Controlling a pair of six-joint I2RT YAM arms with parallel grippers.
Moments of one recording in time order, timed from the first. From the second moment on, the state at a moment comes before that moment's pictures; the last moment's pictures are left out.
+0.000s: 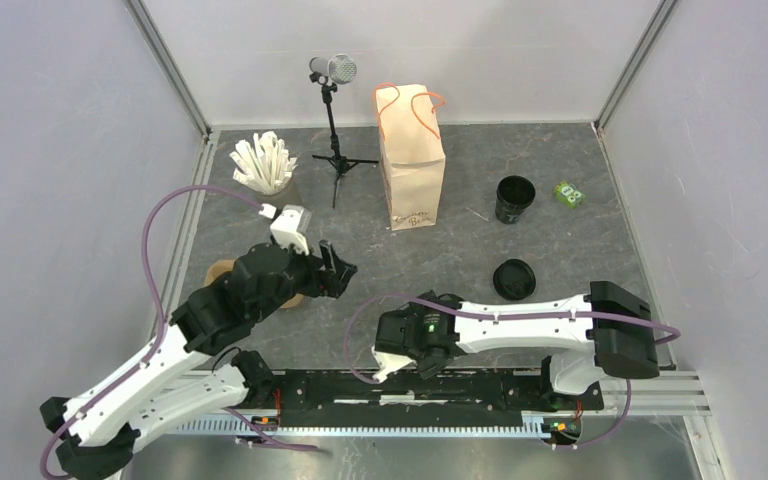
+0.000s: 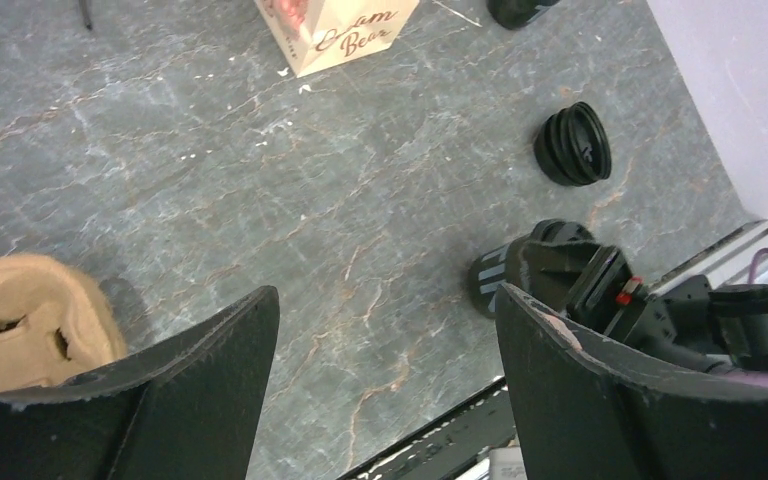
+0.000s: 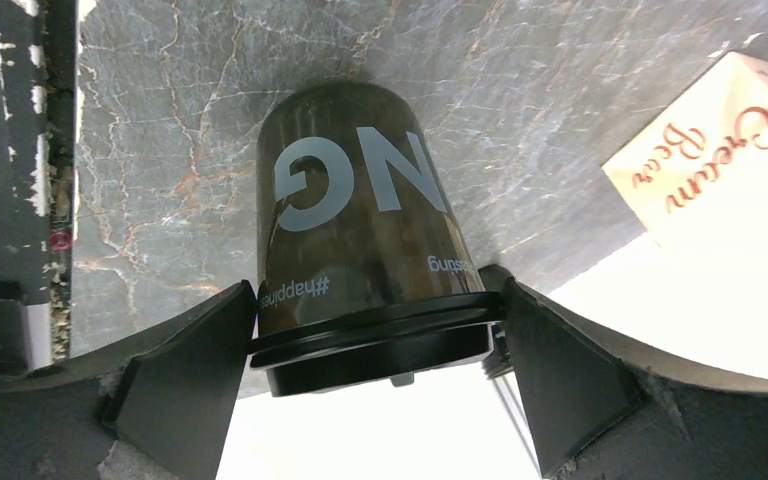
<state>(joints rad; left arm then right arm) -0.88 0.65 0.82 -0.60 -0.28 -0.54 1.41 1.54 1.07 -1.00 0.43 -0.69</state>
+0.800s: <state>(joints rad) -0.61 0.99 0.82 -0.46 0.37 -0.55 1.59 1.38 0.89 -0.86 0.67 -0.84</state>
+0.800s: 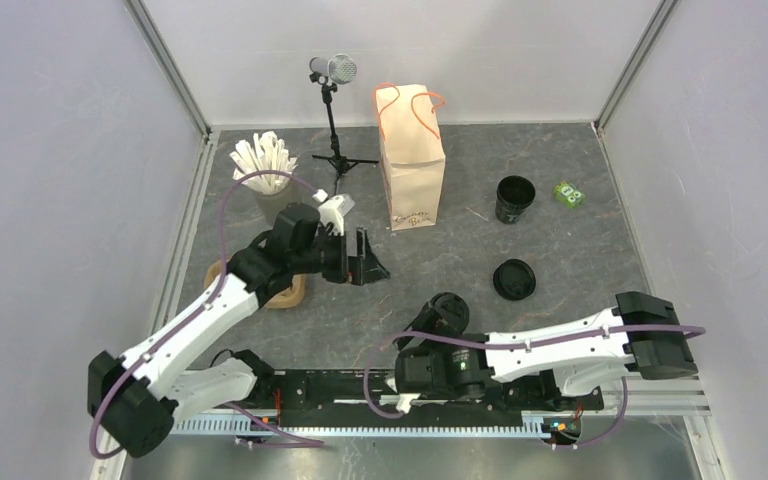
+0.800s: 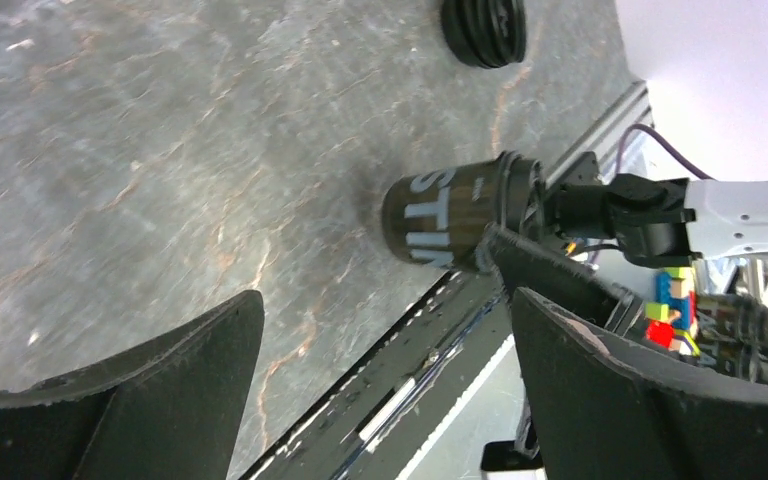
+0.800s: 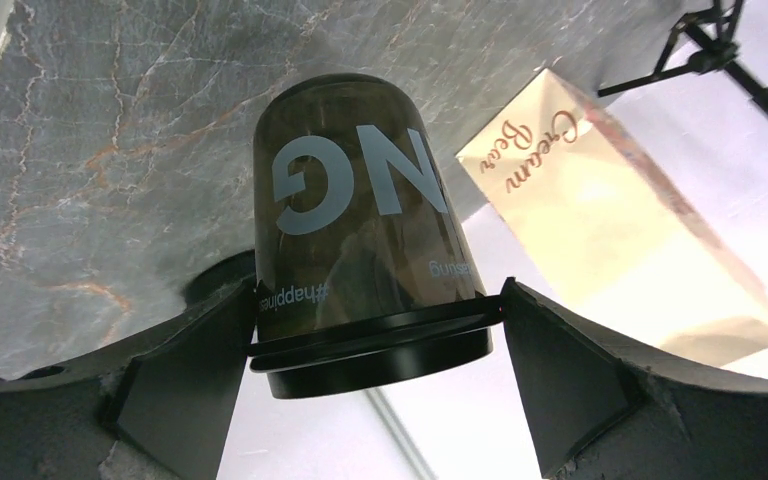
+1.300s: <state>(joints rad) -0.75 1.39 0.87 -0.25 0.58 -0.53 1.70 1.41 0.81 -0.75 0.75 -0.93</state>
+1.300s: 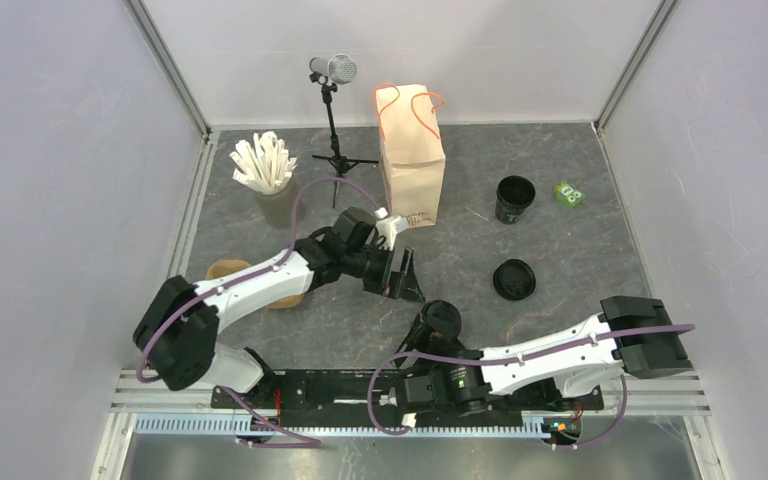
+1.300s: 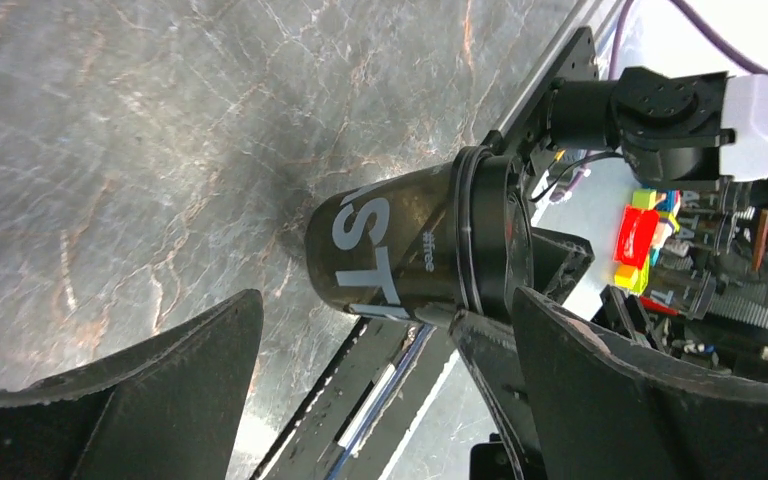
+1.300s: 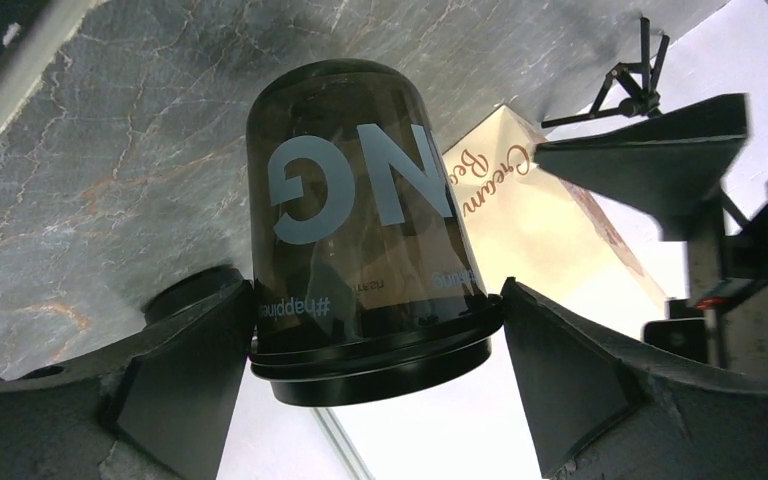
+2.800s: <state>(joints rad) -0.67 1.18 0.80 -0.23 0.21 -0.54 1.66 1.09 0.77 -0.56 0.60 -0.64</state>
